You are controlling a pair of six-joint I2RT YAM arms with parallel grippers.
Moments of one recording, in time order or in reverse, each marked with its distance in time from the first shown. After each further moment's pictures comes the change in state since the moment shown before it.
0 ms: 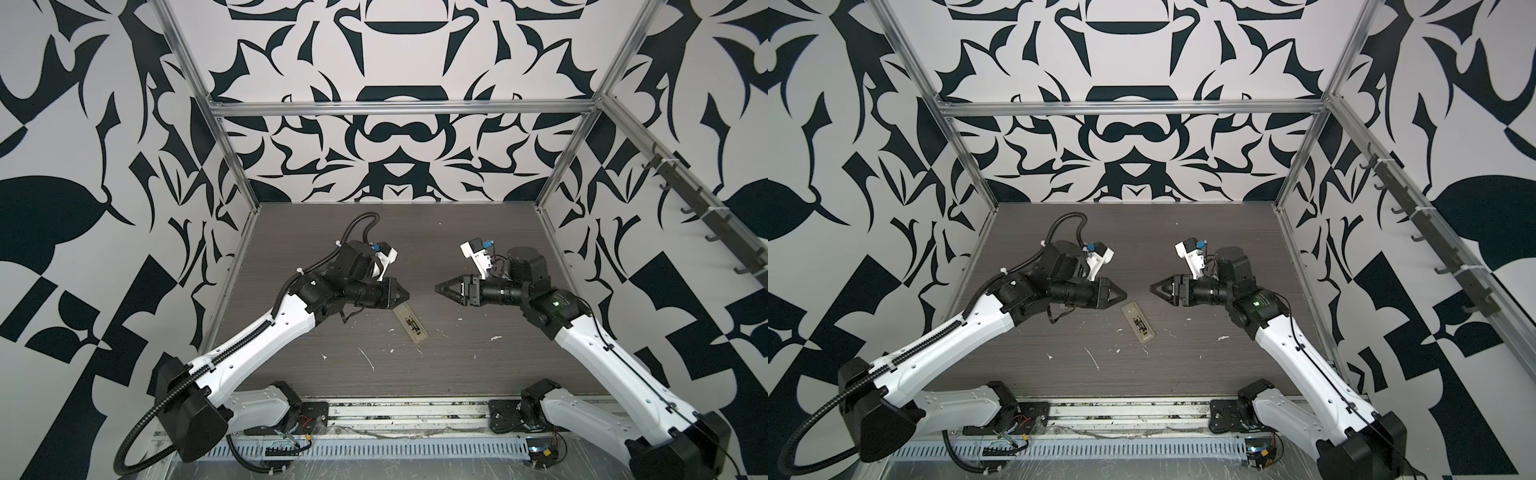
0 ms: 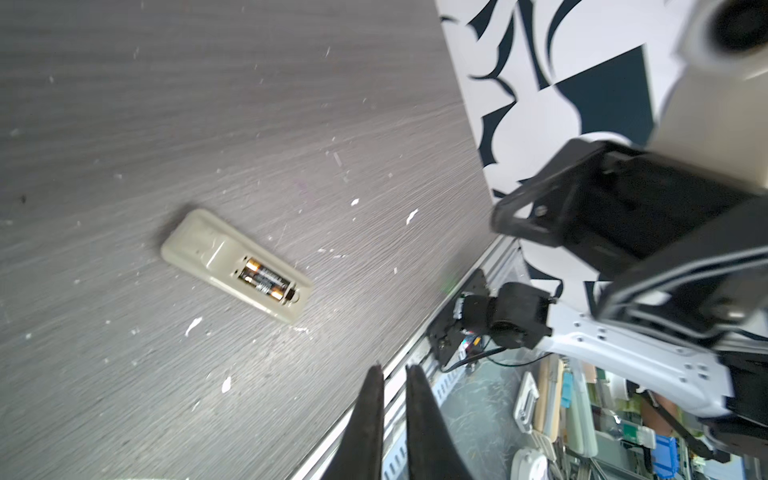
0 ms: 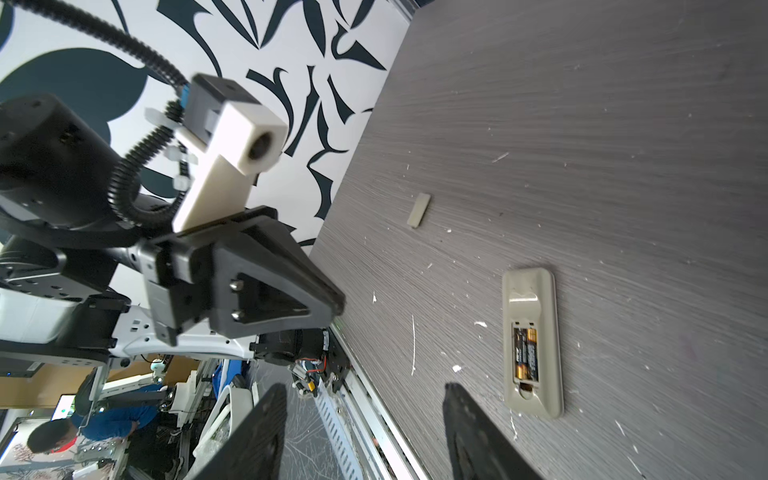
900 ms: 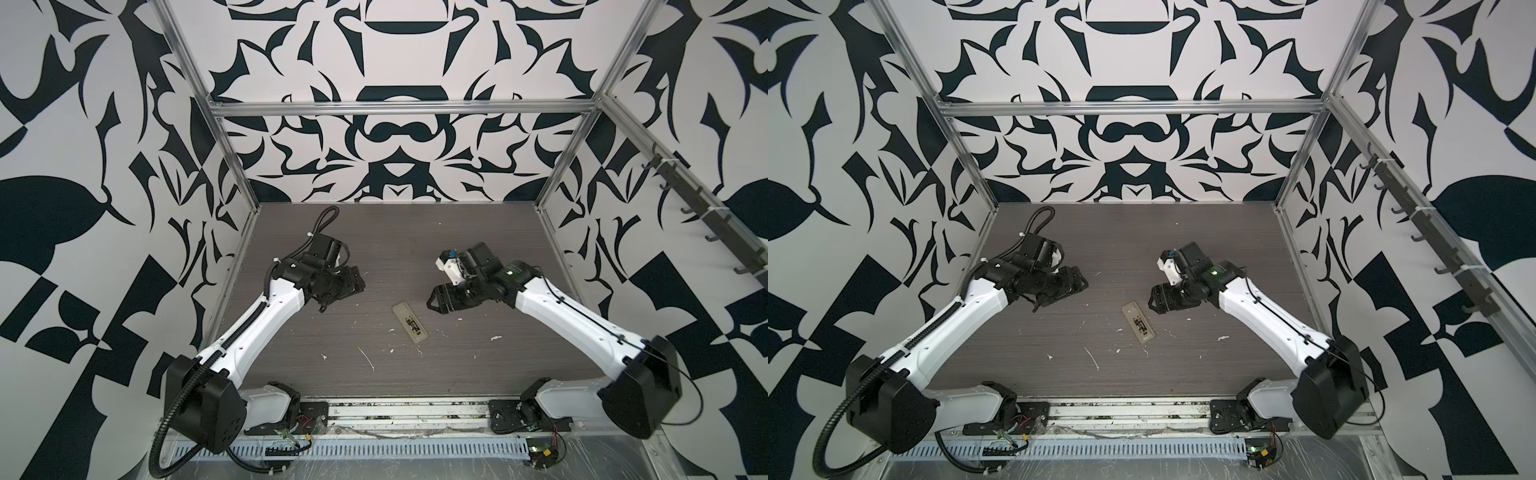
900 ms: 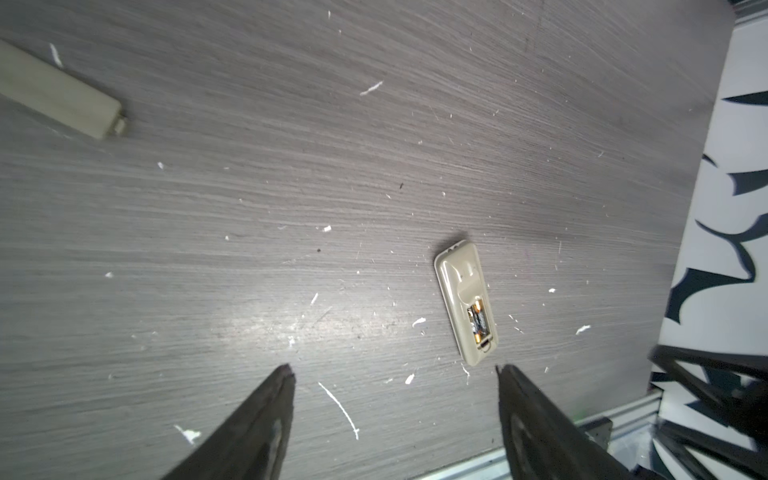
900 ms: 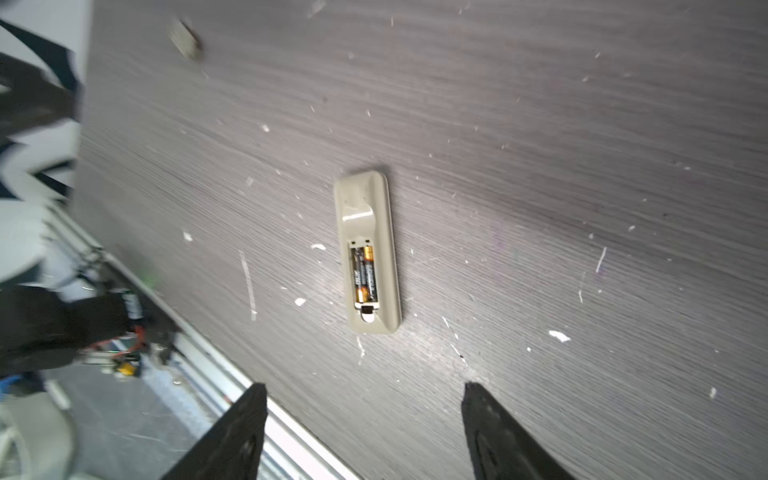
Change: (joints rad) left arm 0.310 0.041 -0.047 -0.270 -0.229 -0.032; right arm 0.215 0.398 0.237 -0.449 0.497 -0.233
